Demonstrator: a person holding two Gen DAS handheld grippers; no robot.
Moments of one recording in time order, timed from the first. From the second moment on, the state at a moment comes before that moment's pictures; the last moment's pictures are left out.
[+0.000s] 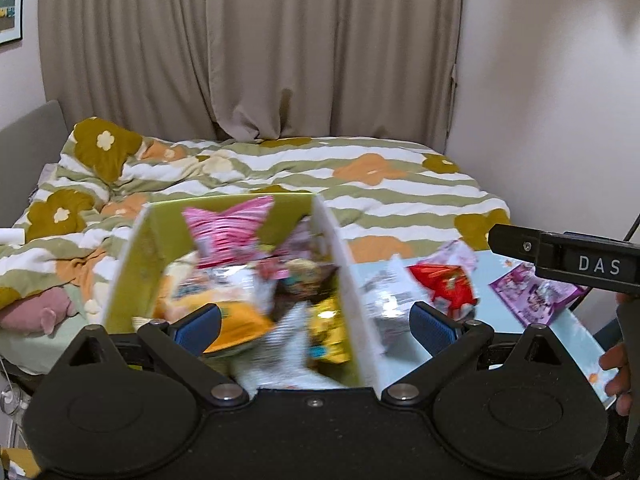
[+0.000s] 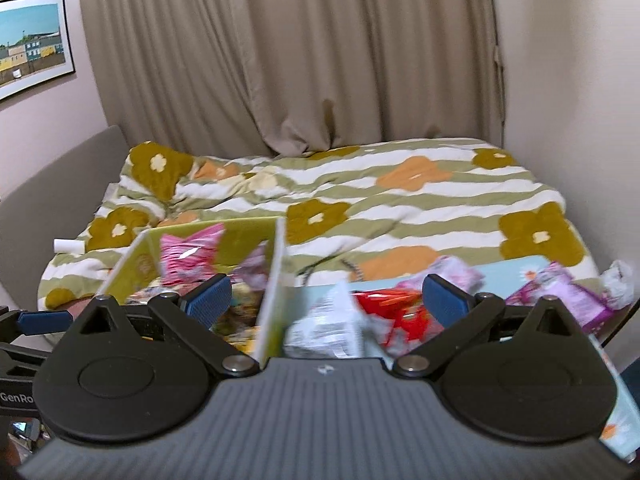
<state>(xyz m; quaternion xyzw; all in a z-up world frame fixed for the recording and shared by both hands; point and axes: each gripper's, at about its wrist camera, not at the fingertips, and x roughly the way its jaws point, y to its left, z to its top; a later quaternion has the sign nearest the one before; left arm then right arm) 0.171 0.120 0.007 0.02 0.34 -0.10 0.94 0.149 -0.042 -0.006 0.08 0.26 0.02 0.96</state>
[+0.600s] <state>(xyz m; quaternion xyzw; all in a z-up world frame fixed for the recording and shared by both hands) 0.203 -0.037 -0.049 0.06 0.37 -0.01 0.93 0.185 -0.216 -0.041 0.03 0.31 0.02 0.95</state>
